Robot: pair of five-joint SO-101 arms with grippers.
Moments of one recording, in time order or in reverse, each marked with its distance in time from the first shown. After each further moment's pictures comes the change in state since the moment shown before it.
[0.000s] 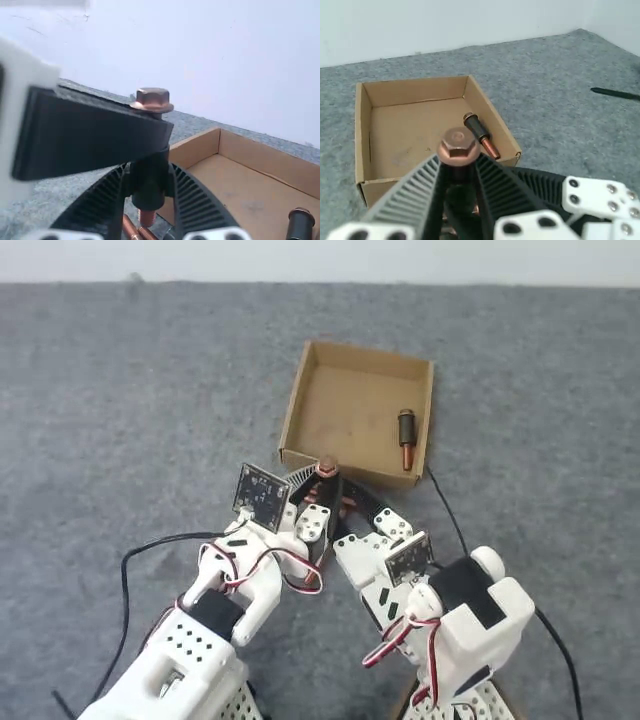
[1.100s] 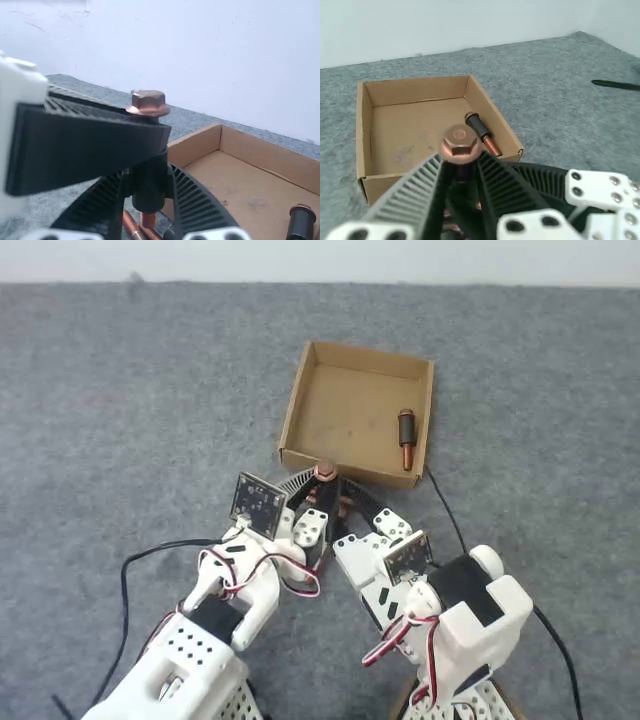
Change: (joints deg) left arm -1.2 -1.0 4.2 -3.9 0.0; right arm 0.0 0.1 0.0 0.2 0.0
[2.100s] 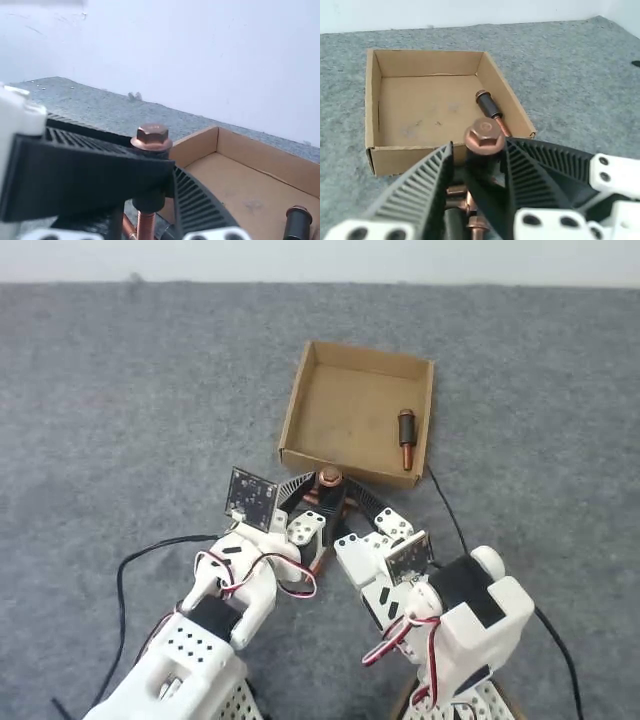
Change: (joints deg) left arm -1.2 0.9 1.1 0.6 3.4; right arm 0.1 0.0 0.1 -0.1 0.1
